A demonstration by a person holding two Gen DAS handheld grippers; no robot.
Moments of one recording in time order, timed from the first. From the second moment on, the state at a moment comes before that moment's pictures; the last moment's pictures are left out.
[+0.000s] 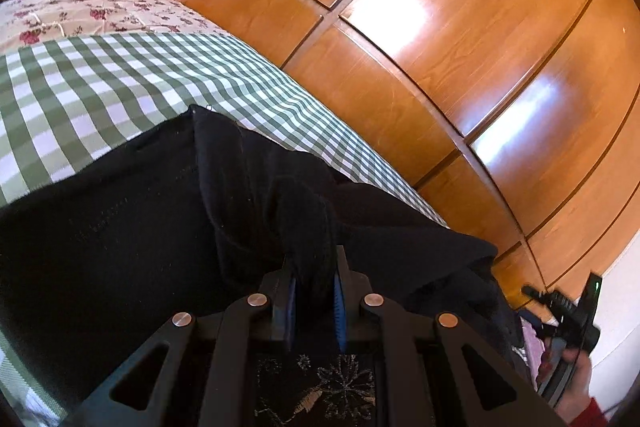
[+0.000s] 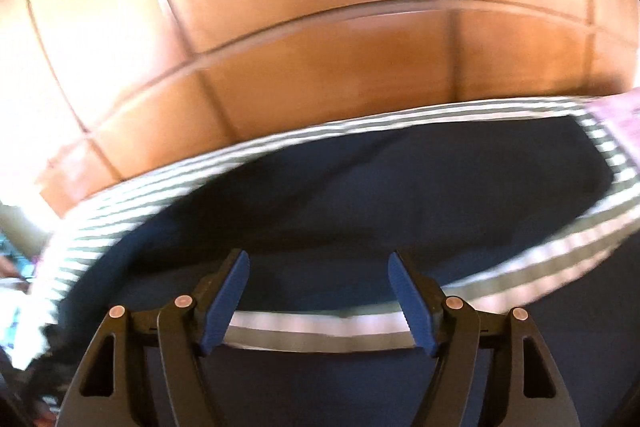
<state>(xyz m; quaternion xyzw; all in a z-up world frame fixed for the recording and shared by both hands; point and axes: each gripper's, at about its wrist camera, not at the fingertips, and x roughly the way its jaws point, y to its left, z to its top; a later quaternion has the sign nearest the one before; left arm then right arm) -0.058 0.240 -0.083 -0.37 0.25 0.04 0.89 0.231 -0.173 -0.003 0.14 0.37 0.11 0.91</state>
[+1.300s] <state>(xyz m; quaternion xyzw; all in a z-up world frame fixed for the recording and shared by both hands) -0.106 0.320 -0.042 -0.44 0.14 0.00 0.89 0.108 -0.134 0.007 0.26 0.35 0.25 0.86</state>
